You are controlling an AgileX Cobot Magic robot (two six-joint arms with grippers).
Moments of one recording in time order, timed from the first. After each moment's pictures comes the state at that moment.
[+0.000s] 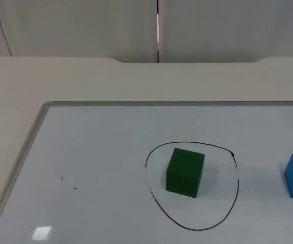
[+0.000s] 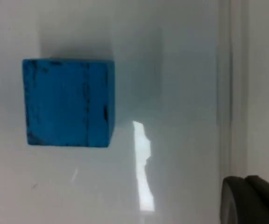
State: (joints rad) right arm 0.09 1.48 -0.80 -0.06 0.79 0.23; left arm -0.56 0.00 -0.50 -0.01 1.07 0.10
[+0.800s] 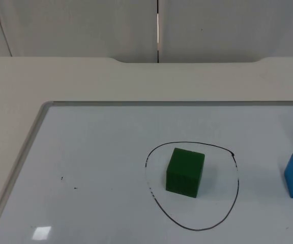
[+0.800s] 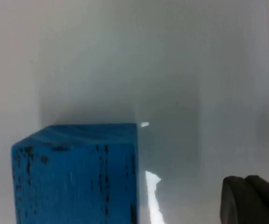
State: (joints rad) right arm 0.14 1.67 -0.72 -0.18 0.43 0.45; left arm -0.56 0.00 -0.50 -0.01 1.07 0.10
